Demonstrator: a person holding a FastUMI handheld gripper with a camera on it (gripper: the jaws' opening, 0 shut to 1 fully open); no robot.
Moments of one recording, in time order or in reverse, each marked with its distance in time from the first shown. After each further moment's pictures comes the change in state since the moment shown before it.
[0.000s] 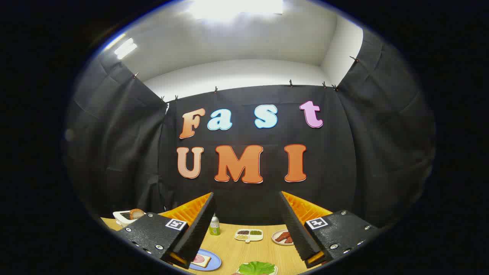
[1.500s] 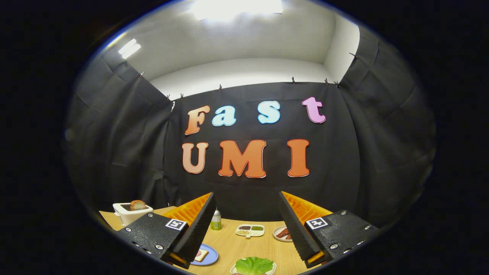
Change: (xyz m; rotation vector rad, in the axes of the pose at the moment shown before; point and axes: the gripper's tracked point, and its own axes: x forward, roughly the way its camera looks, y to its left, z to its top) arm -0.018 -0.012 -0.034 -0.008 0.004 0.056
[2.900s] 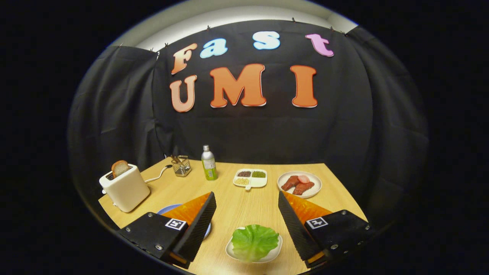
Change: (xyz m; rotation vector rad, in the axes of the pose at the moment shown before) arm 0.049 -0.011 -0.188 0.045 0.637 0.009
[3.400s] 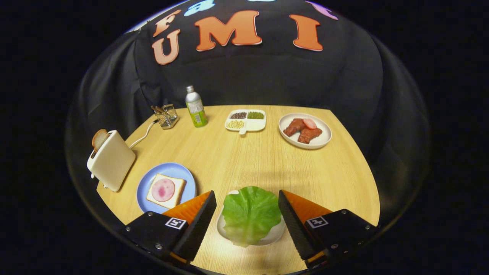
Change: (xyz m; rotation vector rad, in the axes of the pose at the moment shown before) arm 0.044 -0.016 -0.110 0.024 0.465 -0.026
